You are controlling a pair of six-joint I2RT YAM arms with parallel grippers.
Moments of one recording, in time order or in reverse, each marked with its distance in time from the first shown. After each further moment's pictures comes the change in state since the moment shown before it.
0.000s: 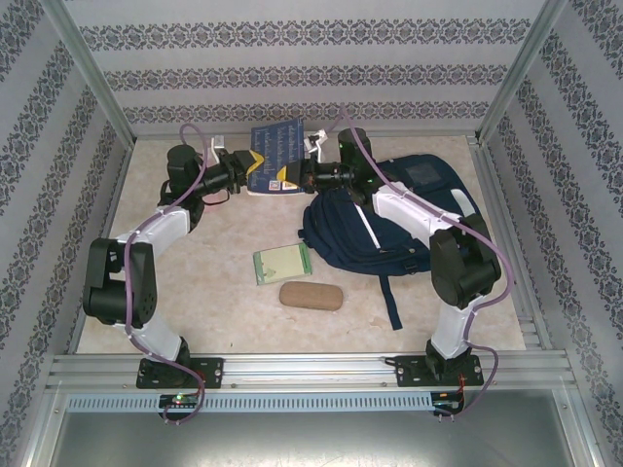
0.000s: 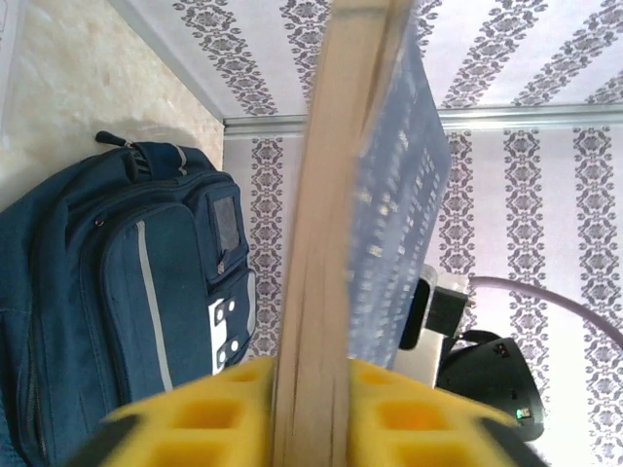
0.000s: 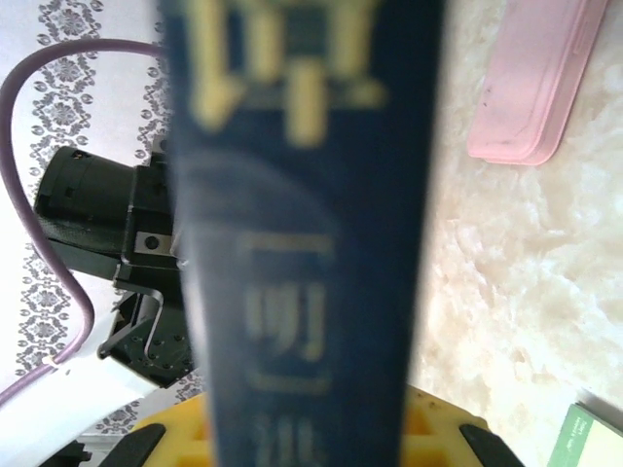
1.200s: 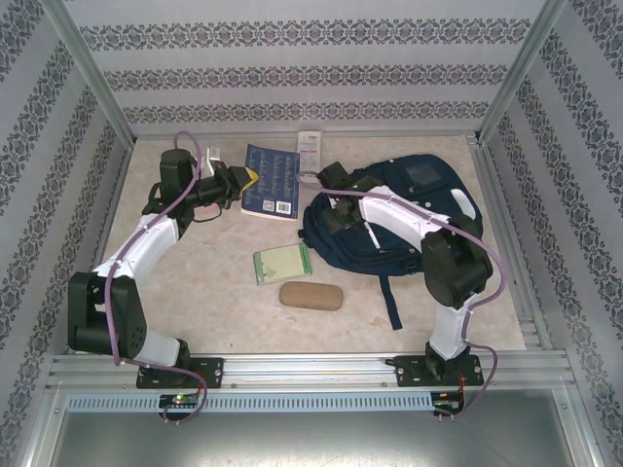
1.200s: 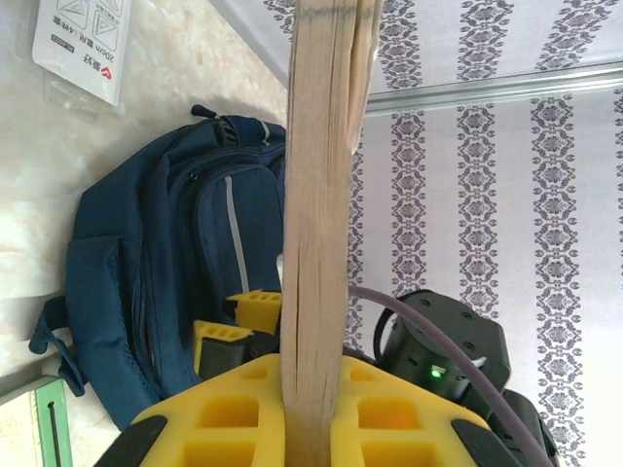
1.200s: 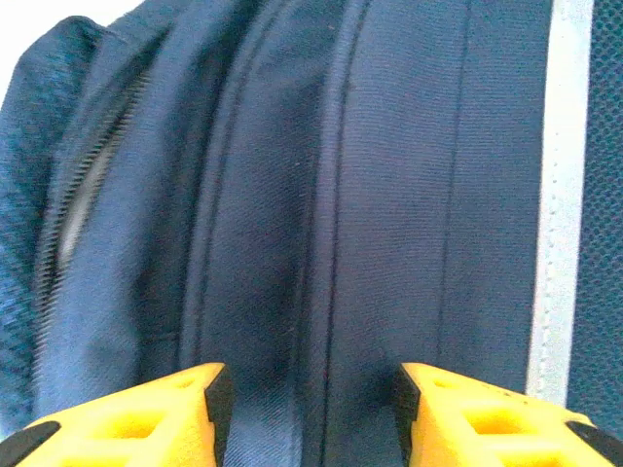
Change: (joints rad) left arm 0.000 -0.199 -0.018 -0.476 -0.053 0.320; right arm 0.080 0.035 0.026 -0.893 1.104 -0.827
